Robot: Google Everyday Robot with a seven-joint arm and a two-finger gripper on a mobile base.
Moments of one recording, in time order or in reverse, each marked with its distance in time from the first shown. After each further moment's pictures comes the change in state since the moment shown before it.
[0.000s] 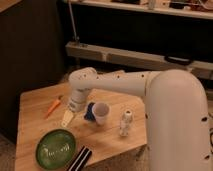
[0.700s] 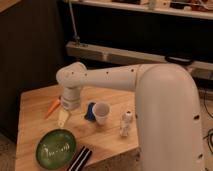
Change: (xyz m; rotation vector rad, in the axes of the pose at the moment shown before) arm -0.010 0.023 -0.026 0.113 0.123 -0.036
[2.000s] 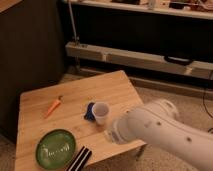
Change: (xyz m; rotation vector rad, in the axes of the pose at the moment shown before) arm 0.248 0.057 -0.103 0.181 -0.524 0.370
